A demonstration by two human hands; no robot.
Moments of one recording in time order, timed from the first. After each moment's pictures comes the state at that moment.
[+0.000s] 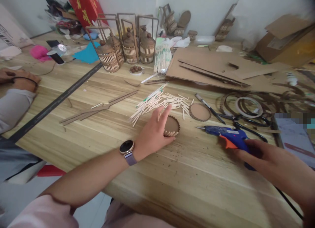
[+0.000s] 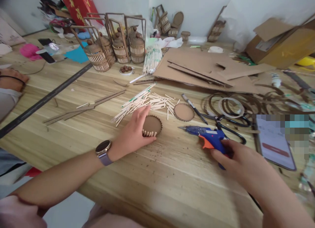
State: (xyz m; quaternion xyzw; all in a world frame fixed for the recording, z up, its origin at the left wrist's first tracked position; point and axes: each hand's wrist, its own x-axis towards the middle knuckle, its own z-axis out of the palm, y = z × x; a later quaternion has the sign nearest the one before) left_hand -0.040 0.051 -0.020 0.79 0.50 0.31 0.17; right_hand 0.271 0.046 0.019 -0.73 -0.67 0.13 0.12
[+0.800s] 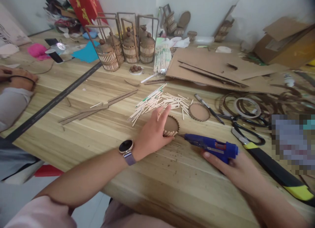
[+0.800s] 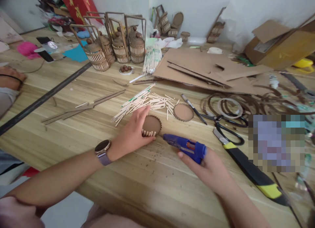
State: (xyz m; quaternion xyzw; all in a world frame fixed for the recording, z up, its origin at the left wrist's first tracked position) left_hand -0.040 0.051 -0.021 0.79 0.51 0.30 0.18; right_hand 0.219 0.026 -0.008 -0.56 -0.73 0.33 0.22
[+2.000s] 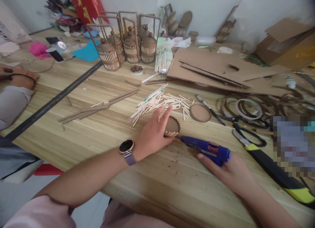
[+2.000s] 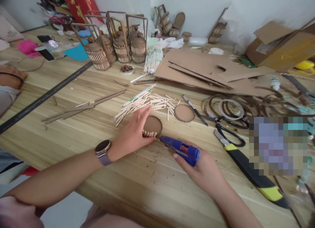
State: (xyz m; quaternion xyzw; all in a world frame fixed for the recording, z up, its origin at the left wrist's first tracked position) left_hand -0.041 0.051 -0.021 0.79 0.50 0.31 0.18; right_hand 0.200 0.023 -0.003 -0.54 -0.78 0.24 0.19
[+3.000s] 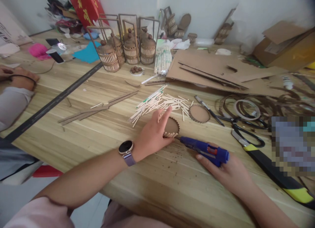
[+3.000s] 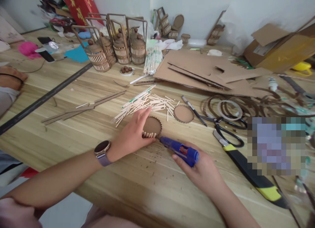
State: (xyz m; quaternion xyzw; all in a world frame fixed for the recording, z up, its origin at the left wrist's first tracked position) left_hand -0.041 0.051 -0.019 0.79 0.50 0.30 0.18; right_hand 0.202 0.021 -0.008 -0.54 -0.79 0.21 0.20
